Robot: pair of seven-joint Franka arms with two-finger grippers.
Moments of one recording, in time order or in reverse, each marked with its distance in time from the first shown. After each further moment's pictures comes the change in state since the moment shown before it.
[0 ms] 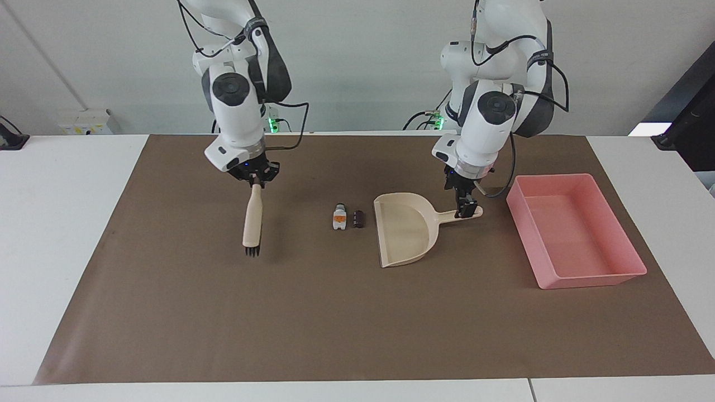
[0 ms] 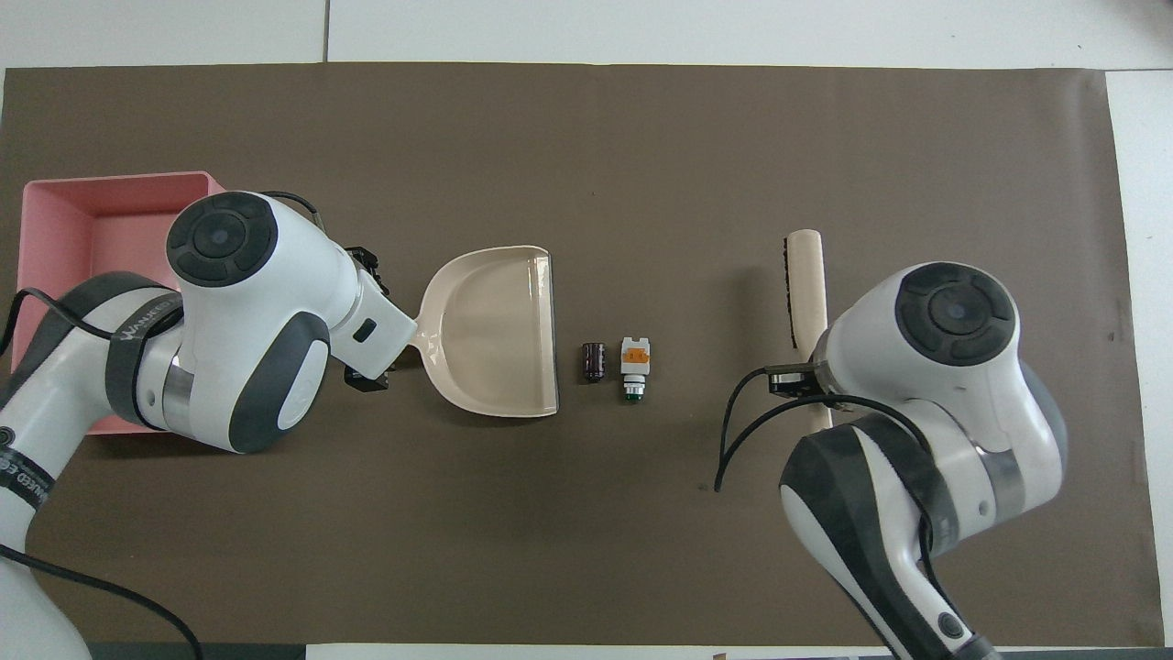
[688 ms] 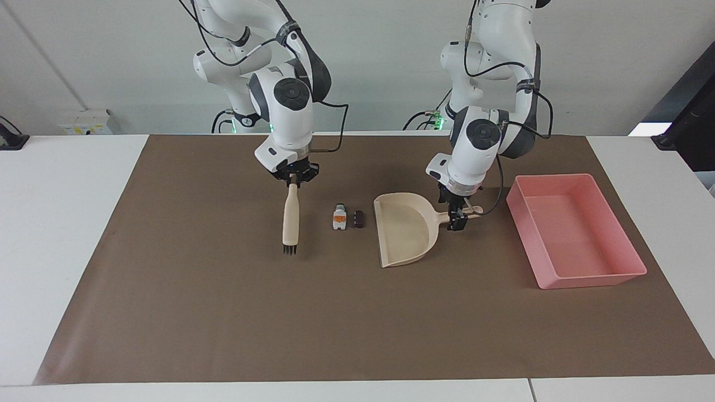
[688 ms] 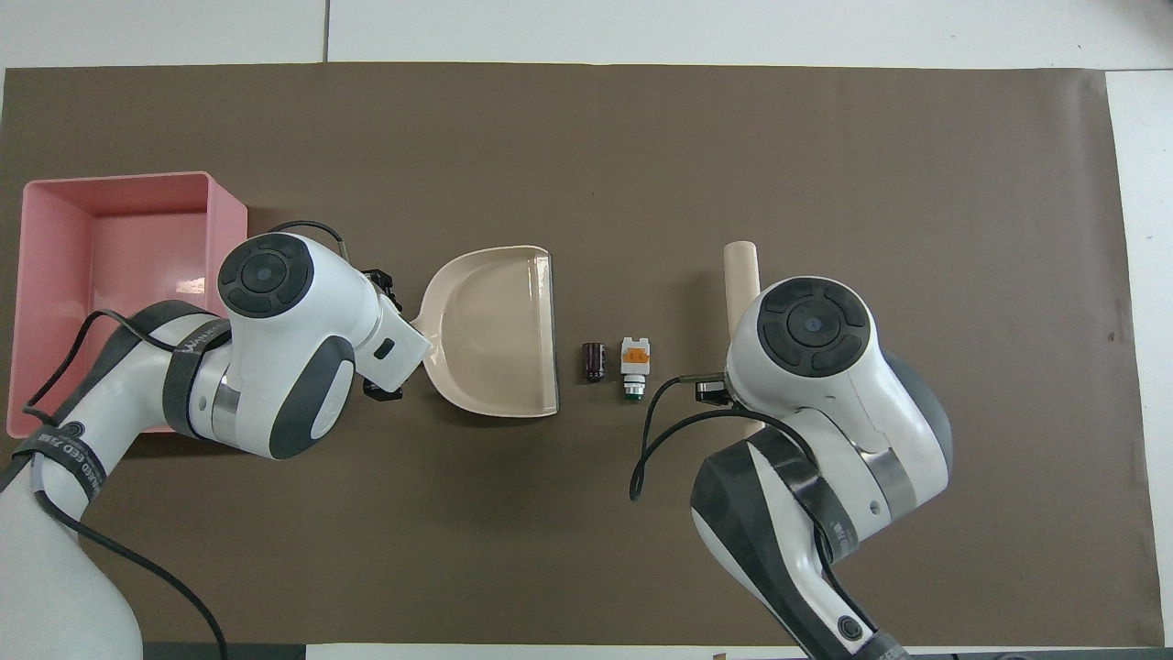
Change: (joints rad) left arm 0.000 0.043 0.002 -0.098 0.000 0.141 0.001; right arm 0.109 0.080 -0.001 0.057 0.000 0.002 0.097
